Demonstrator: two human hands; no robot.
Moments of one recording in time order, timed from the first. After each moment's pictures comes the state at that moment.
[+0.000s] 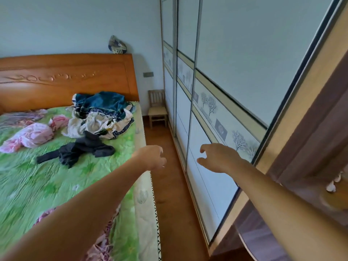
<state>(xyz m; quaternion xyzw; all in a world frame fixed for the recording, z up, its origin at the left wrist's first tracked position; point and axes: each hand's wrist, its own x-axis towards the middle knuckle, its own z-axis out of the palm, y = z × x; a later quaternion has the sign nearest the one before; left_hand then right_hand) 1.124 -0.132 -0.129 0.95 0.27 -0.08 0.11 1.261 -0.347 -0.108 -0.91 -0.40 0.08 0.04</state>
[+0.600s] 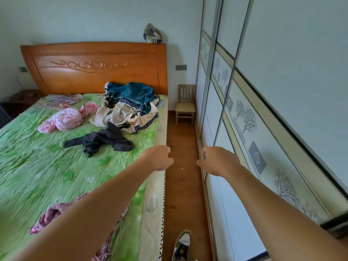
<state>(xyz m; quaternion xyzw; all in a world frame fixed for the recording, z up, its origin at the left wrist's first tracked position) 1.214 -0.044 -0.152 0.92 0.36 -0.10 0.13 1.371 -0.207 -0.141 -0.88 -0.45 0.12 0.05</state>
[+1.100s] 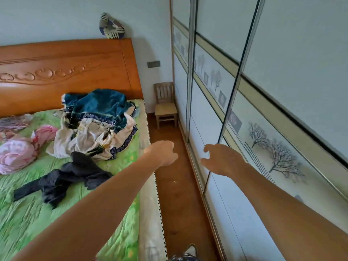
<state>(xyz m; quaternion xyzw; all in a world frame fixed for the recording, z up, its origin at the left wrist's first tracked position) 1.433 0.179 -0.175 0.94 0.28 -0.13 0.12 1.538 -0.016 -0.163 -0.91 -0.39 0.14 0.07</state>
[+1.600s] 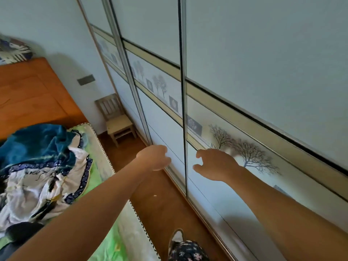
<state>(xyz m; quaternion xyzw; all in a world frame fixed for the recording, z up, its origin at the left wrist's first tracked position) 1.571 0.187 -0.183 0.98 0.08 -0.19 0.09 1.593 -0.043 -0.178 -0.95 -0.23 0.17 0.10</state>
